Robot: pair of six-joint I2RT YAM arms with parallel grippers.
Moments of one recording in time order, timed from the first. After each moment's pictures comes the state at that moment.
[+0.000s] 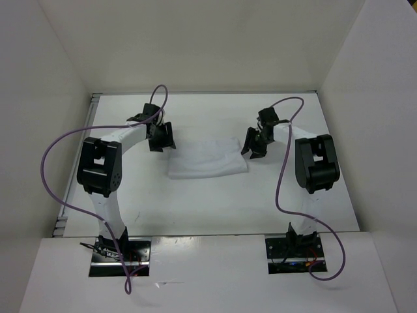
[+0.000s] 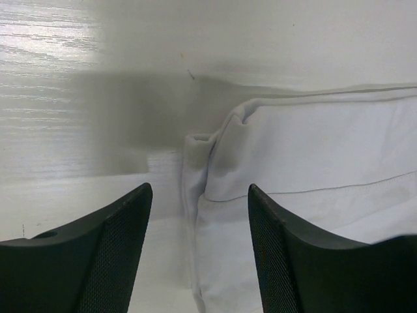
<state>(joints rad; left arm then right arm) -0.19 1.95 1.37 -0.49 0.15 -0.40 0.18 1.94 1.28 -0.51 -0.25 0.45</state>
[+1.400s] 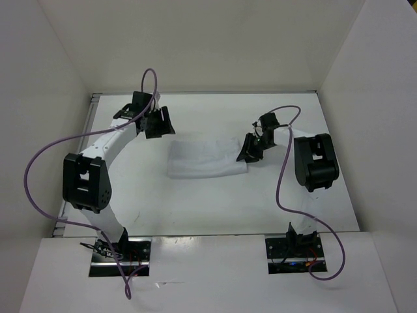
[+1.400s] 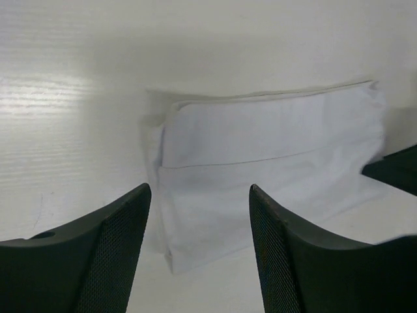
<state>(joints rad) -0.19 1.75 1.40 -0.53 0.17 -0.40 0.16 1.96 1.22 -0.45 -0.51 0.43</state>
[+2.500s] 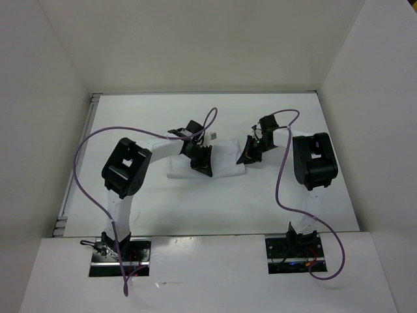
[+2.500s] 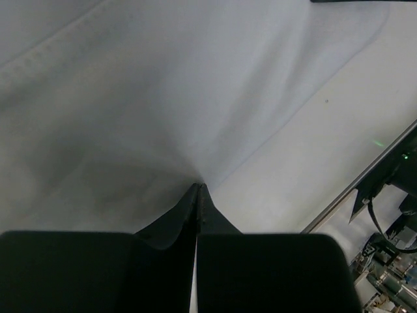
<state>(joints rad) -0.53 2.05 1.39 -0.48 0.53 -0.38 0.16 1.99 1.20 -0.44 -0.58 0.46</state>
